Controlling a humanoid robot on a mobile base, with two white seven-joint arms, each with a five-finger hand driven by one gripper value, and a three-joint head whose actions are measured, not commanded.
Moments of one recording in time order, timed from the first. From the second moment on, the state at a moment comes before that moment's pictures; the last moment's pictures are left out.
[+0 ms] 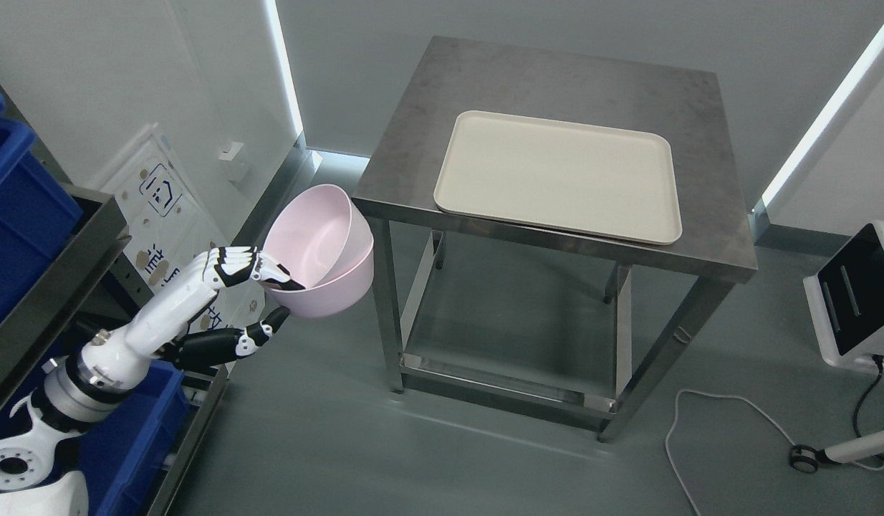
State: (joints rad) left arm -0.26 0.23 0.26 -1.64 0.06 -0.79 -0.84; right arm 0.00 0.00 0.00 0.00 0.00 0.03 0.00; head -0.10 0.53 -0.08
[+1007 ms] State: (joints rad) left arm -0.22 0.26 0.15 -1.65 0.08 -0.79 -0.84; right arm 0.00 0.00 0.00 0.00 0.00 0.03 0.01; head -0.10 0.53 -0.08
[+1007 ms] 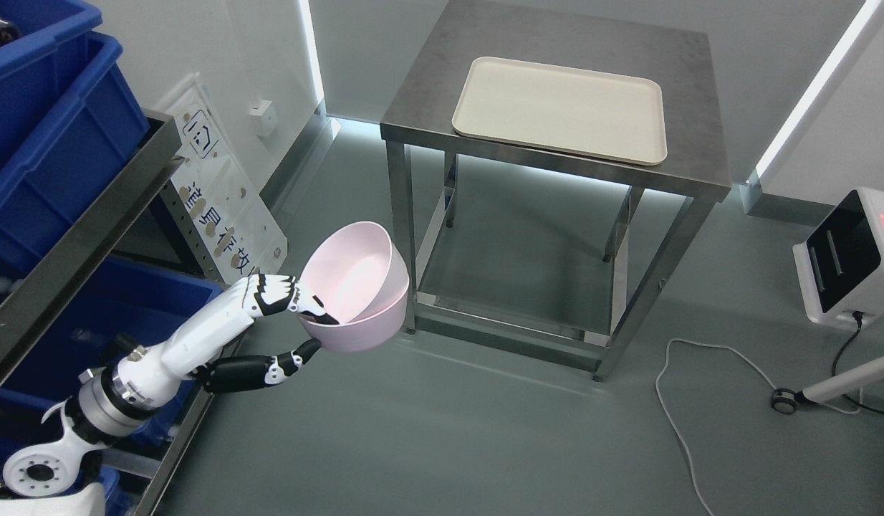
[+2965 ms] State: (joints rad) left arm -0.41 0.23 0.10 -1.65 0.08 -0.79 -0.83; right arm 0.00 0.00 0.00 0.00 0.00 0.04 0.01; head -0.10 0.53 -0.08
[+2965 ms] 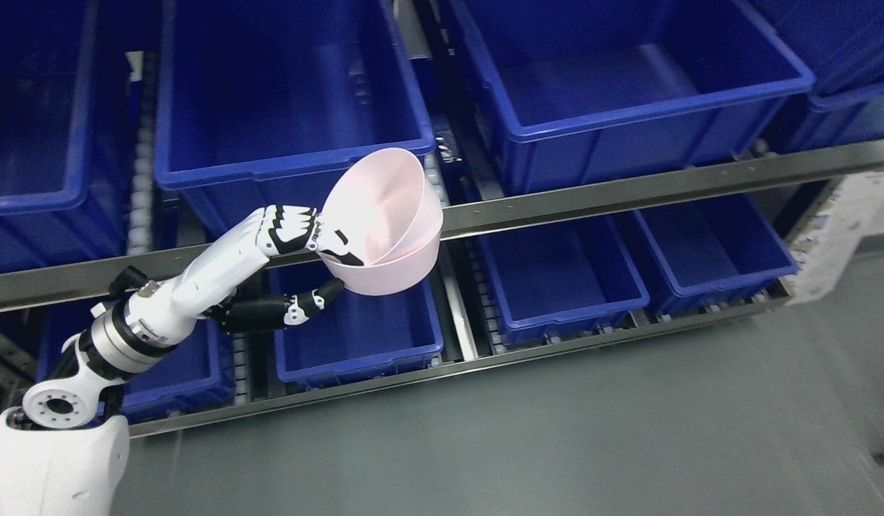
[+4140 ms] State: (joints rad) left arm -0.81 0.31 0.14 -1.55 -0.13 -0.57 -0.83; right arm 0.00 0.00 0.00 0.00 0.00 0.03 0.01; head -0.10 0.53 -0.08
